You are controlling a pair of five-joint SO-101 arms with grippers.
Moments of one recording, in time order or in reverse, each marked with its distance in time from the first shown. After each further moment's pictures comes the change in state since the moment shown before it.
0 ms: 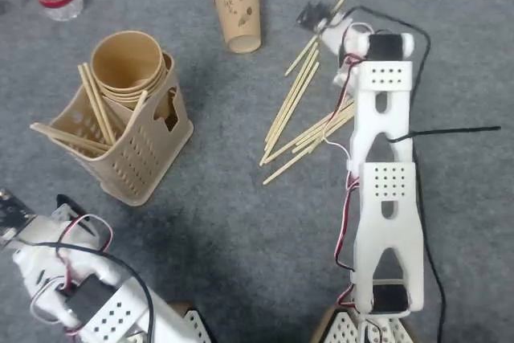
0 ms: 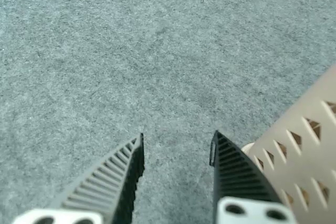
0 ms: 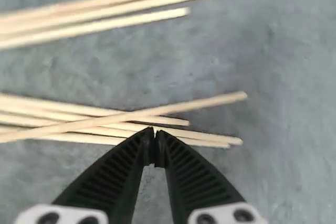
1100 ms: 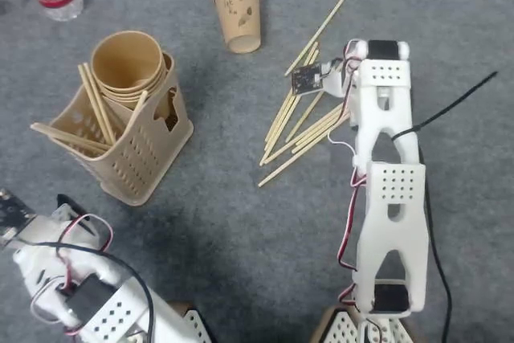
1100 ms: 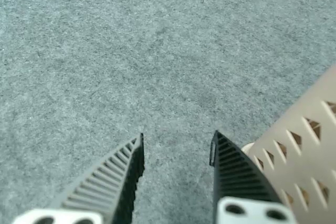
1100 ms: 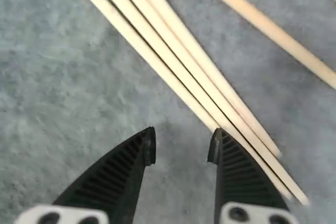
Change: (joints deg) left arm 0.0 0.0 0.0 0.0 0.0; right arm 2.4 -7.1 28.2 0.0 41.2
